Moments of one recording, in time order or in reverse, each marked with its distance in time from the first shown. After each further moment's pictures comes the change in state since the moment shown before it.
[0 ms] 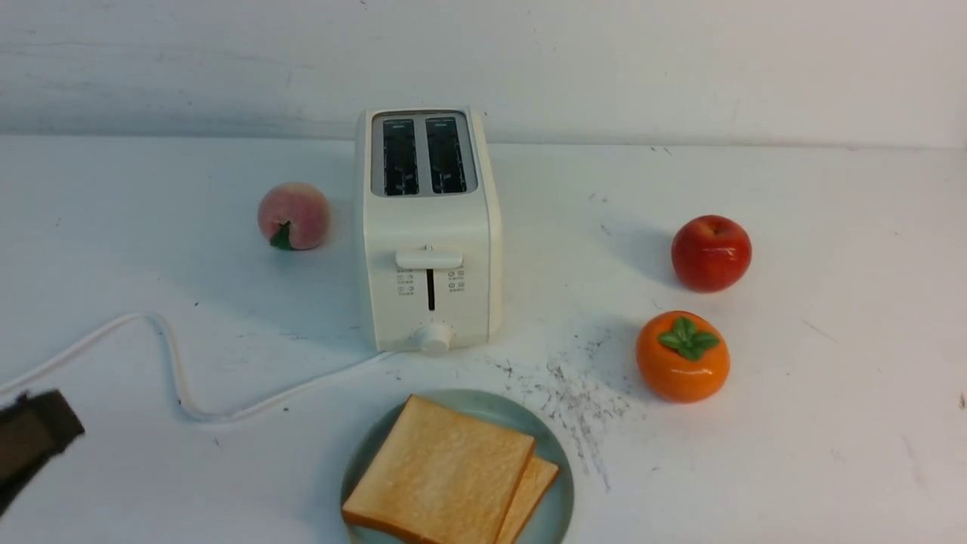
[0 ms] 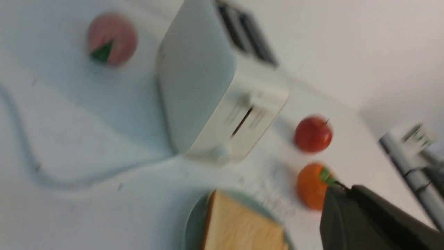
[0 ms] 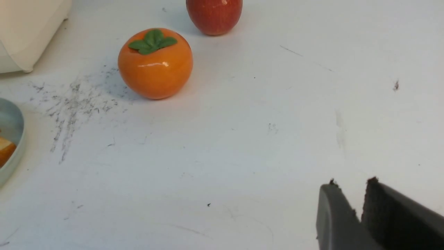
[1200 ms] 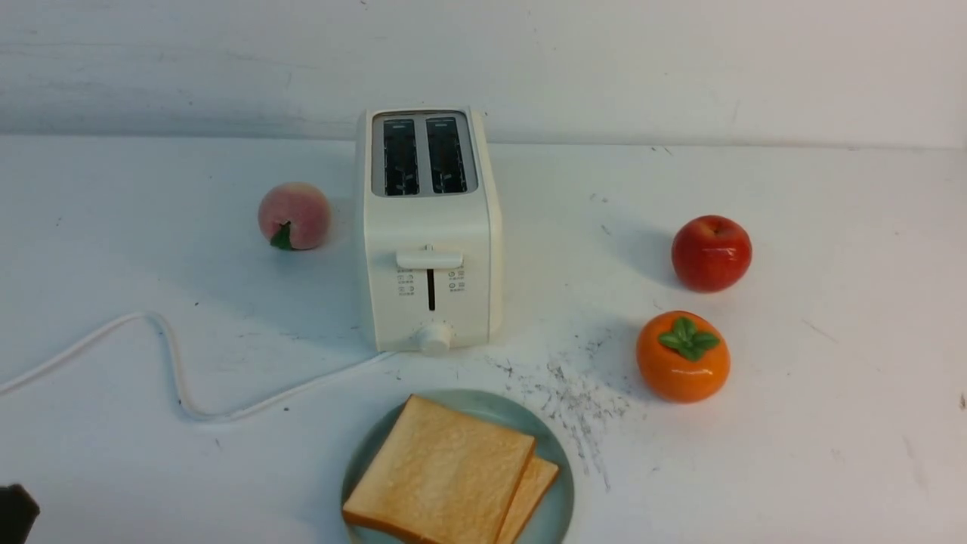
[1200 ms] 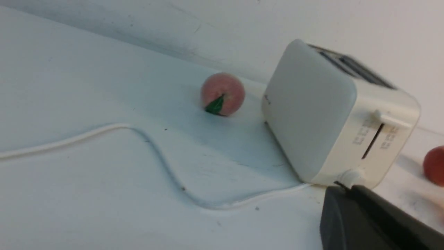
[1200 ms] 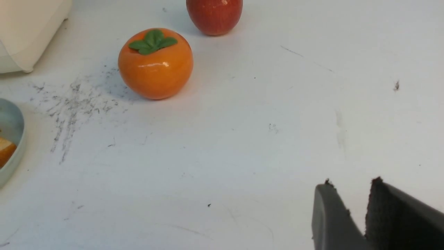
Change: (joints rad) right arm 0.000 0.000 0.000 0.001 -0.001 0.000; left arm 0.276 -0.217 0.410 0.016 -0.157 0.234
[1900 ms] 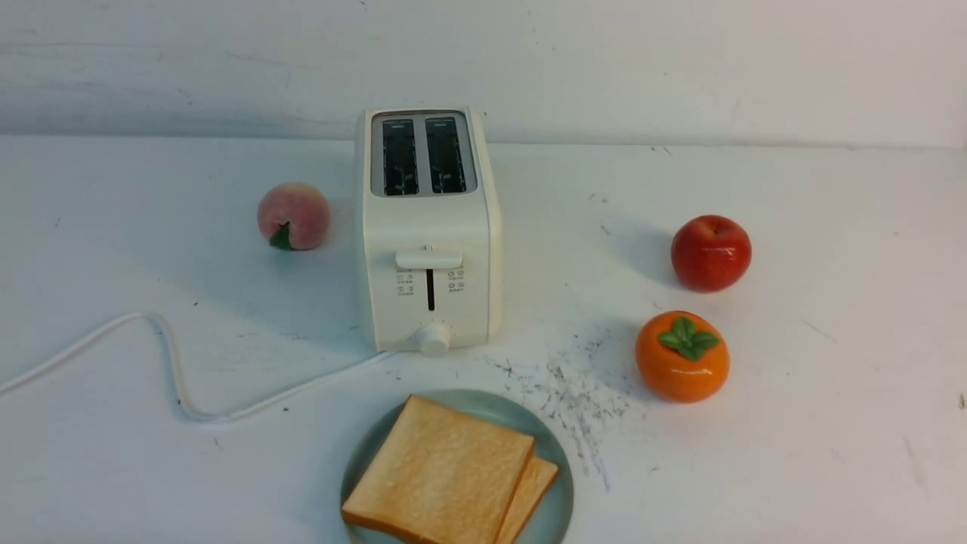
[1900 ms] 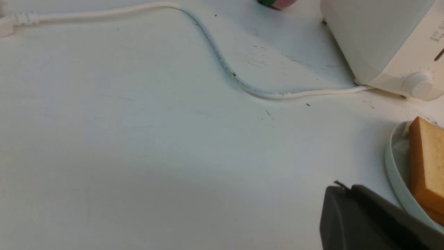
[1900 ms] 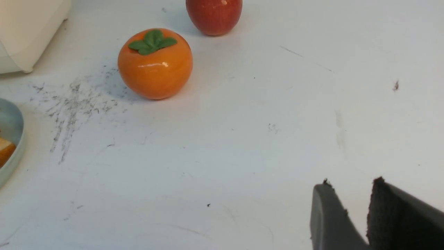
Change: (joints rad) right arm 0.000 0.000 0.001 0.000 0.000 0.000; left arm 0.026 -0.081 0.008 0.029 0.314 -0.076
